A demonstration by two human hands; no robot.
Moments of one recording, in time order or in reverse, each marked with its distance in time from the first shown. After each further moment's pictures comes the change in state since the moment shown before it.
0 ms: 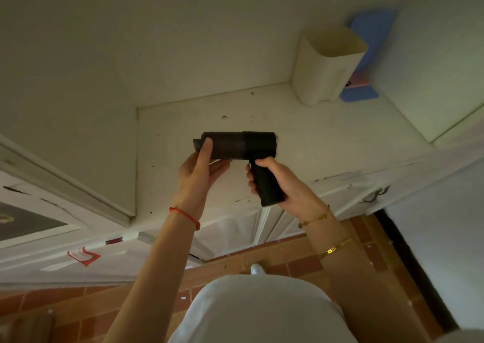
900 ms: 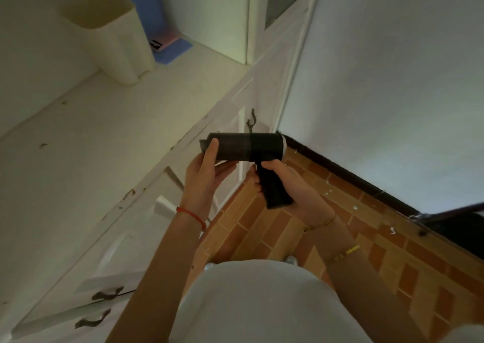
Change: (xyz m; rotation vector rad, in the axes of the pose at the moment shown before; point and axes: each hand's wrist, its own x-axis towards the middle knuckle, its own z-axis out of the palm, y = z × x) left_hand -0.122 -0.108 0.165 0.337 -0.643 -0.196; right_hand -0.236 0.089 -0.111 0.349 0.608 -0.286
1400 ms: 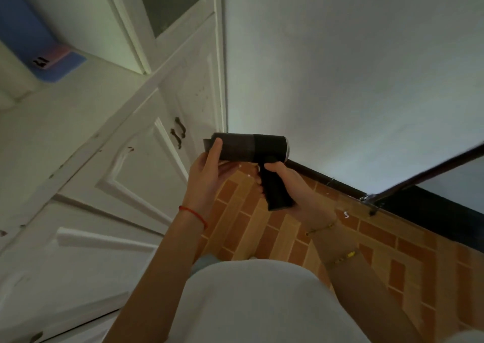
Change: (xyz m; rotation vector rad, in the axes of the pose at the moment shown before) left_hand -0.023 -0.051 0.213 -0.016 -0.188 -0.093; right_hand -0.096 -0.049 -0.192 0.027 0.187 -0.052
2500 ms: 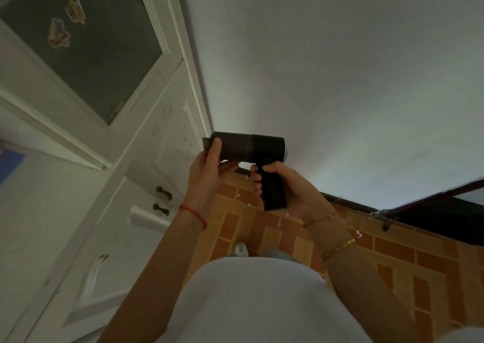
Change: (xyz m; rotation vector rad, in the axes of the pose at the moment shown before) left_hand 0.240 0.077 0.079 0.169 -0.073 -0.011; right_hand 0.192 -0.142 -0.055 0.400 -0.231 0.073
